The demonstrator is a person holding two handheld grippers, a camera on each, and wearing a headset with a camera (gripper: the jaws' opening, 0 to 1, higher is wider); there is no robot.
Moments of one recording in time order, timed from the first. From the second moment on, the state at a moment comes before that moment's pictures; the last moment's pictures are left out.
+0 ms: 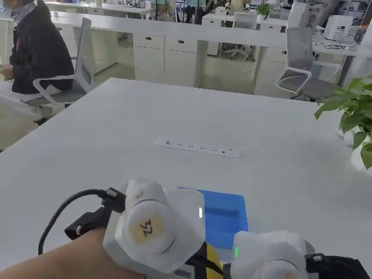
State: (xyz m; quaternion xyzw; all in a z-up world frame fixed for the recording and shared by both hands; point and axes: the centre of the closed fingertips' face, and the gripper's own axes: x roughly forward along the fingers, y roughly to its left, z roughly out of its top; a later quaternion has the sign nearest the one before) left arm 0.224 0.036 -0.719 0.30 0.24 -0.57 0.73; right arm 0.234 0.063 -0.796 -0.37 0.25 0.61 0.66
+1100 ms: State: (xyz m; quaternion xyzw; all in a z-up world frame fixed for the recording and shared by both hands) left arm 0.251 0.075 -0.835 0.30 0.29 -0.57 0.70; right arm 0.246 0.059 -0.867 -0.41 0.31 0.58 0.63
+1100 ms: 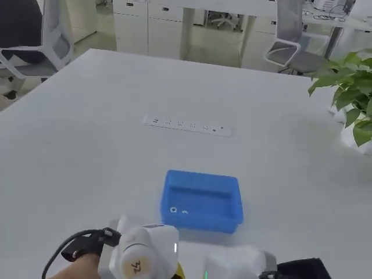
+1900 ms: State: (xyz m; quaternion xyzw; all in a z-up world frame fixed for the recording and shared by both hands) left arm 0.244 0.095 -0.815 0.12 0.37 -0.49 0.78; right arm 0.249 0.042 -0.828 -0.24 0.39 0.48 0.75
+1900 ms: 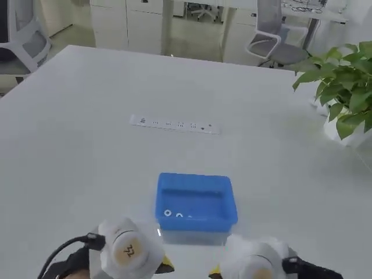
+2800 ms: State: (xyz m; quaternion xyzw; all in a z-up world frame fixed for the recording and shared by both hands) left arm 0.243 0.156 -0.737 0.05 0.31 -0.21 0.92; right arm 0.246 -0.014 -0.741 -0.07 0.30 0.34 0.89
